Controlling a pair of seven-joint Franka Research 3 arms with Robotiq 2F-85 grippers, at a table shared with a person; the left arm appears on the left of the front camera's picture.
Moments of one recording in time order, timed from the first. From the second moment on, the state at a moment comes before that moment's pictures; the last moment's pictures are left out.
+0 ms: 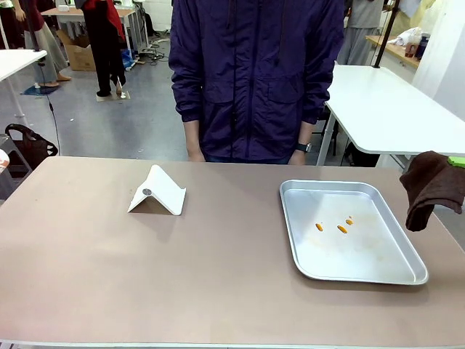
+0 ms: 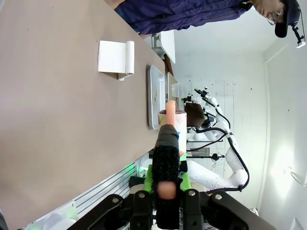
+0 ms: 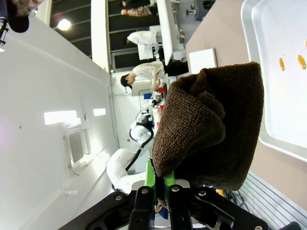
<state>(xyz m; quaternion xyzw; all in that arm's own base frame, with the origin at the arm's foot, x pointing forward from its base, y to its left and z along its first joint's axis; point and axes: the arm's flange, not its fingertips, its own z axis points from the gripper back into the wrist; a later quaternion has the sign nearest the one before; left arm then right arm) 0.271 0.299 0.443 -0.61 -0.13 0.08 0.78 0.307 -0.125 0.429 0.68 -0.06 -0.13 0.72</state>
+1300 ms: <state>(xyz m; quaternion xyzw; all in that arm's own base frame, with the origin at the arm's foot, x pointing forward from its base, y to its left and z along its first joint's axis) 0.270 0.297 0.442 -0.61 -0.13 0.08 0.78 0.461 -0.052 0.408 0.22 -0.07 -0.07 0.97</state>
